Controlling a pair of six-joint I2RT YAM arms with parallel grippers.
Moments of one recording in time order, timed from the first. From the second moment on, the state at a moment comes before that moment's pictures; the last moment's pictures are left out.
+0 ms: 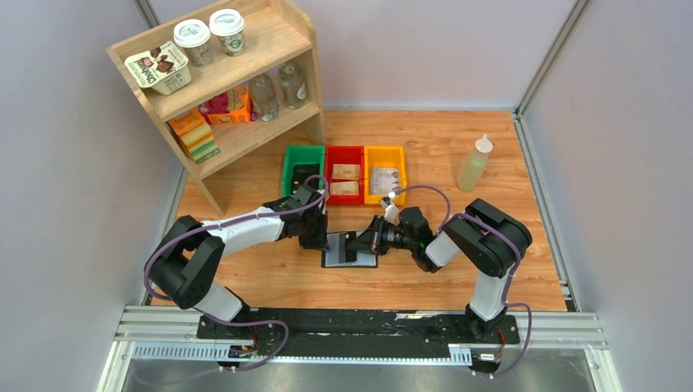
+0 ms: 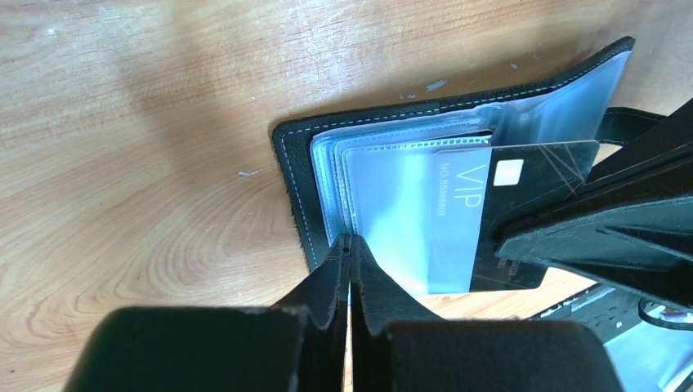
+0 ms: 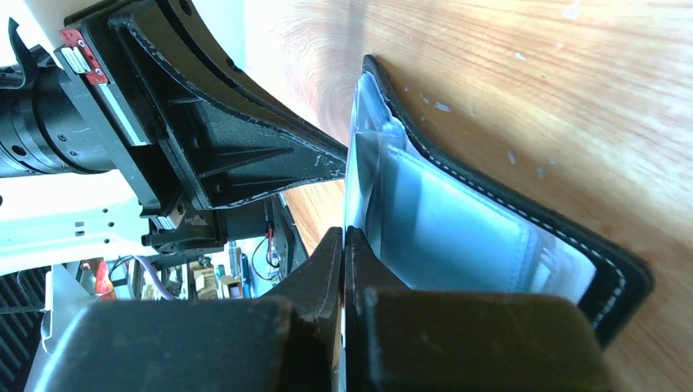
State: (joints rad) left arm -0.65 1.51 0.76 -0.35 0.18 -0.60; right arm 0.68 1.84 0.43 1.06 -0.57 1.15
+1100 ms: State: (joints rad) left arm -0.66 1.10 1.02 -0.40 0.63 -0.07; right arm 0.65 0.97 0.80 -0.19 -0.59 0.39
